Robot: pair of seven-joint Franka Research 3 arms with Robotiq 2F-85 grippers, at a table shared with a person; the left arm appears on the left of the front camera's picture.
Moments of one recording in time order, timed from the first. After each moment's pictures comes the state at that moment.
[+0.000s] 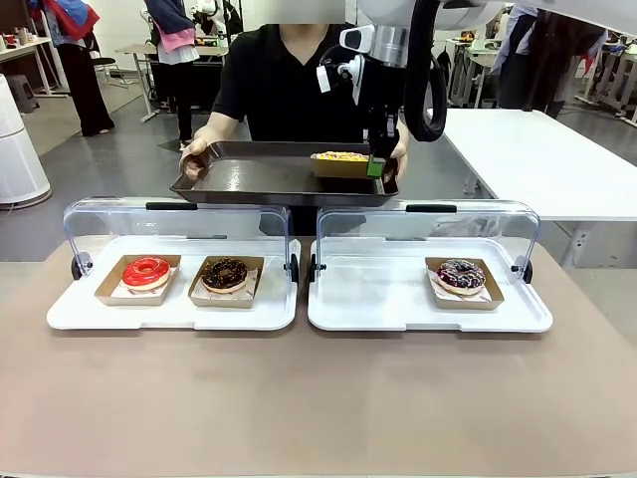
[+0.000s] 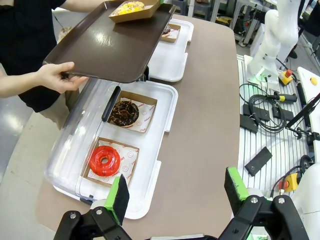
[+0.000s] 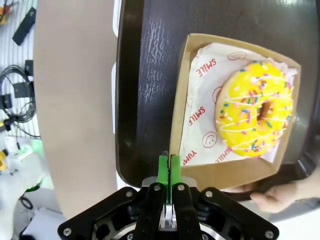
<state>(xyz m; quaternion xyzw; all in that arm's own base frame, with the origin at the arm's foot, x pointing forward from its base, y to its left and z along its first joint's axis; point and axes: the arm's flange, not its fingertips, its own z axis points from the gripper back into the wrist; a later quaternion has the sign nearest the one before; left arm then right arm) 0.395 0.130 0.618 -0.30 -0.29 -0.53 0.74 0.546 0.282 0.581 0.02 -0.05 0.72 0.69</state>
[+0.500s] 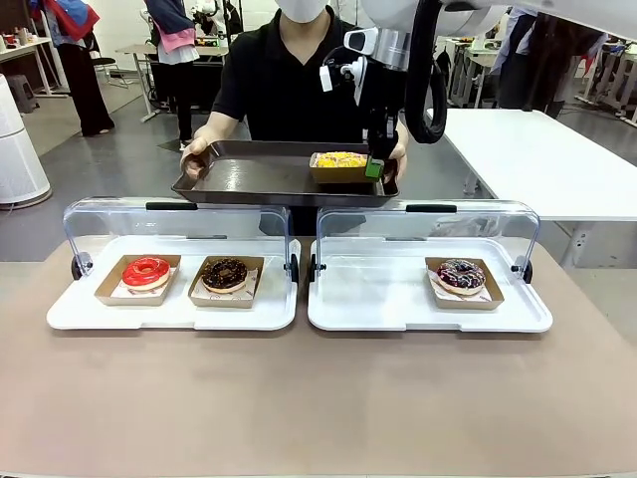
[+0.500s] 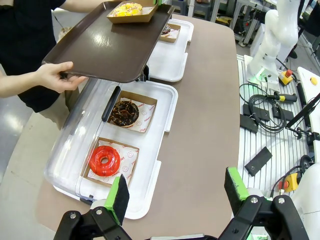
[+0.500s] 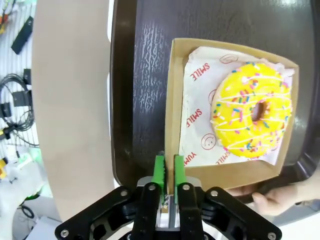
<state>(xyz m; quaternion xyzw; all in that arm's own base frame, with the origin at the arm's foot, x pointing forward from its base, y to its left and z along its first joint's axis) 0.395 0.130 0.618 -0.30 -0.29 -0.53 0.74 0.553 0.279 0.577 0.04 -0.07 0.71 0.70</state>
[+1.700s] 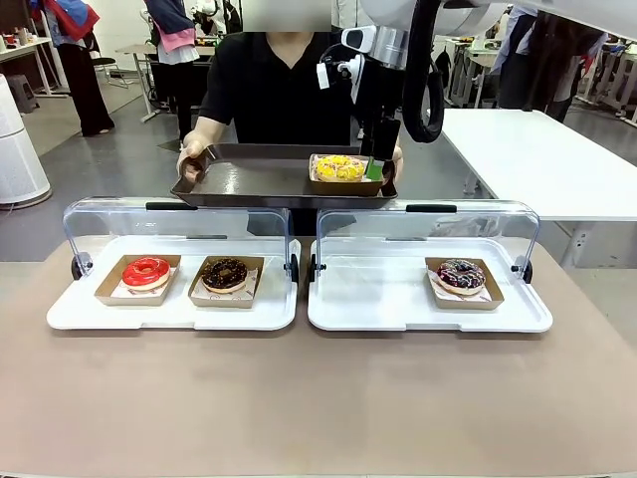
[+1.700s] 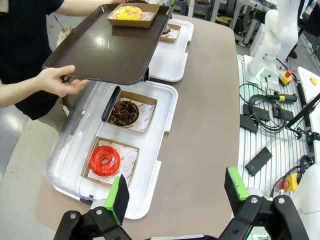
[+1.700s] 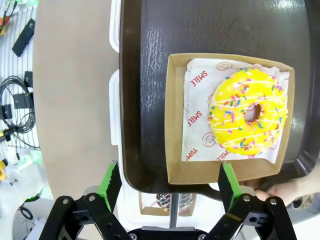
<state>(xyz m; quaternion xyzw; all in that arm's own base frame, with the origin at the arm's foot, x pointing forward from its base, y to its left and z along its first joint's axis) 0.395 0.130 0.618 -0.30 -0.29 -0.53 0.74 0.548 0.283 0.581 0.04 -0.07 0.71 0.69</state>
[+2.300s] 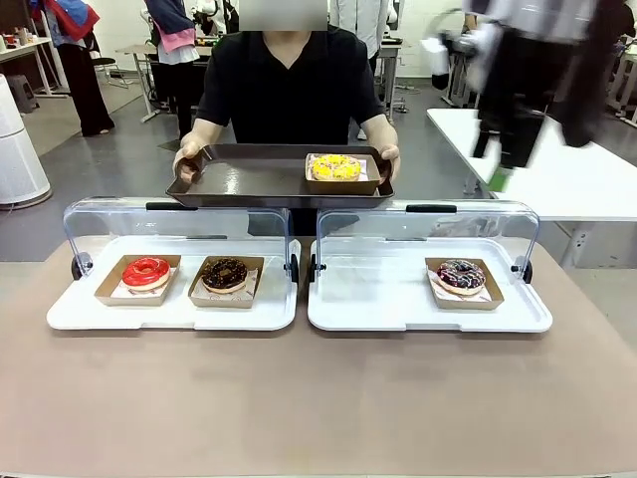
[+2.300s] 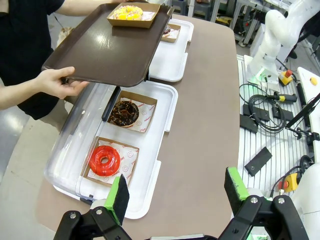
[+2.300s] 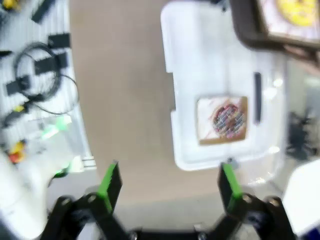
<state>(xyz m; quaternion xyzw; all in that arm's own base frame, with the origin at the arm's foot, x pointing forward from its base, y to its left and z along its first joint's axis) 0.395 0.131 0.618 -0.30 -0.29 -0.53 0.74 0.380 0.133 0.630 -0.01 -0.07 0.67 0.74</state>
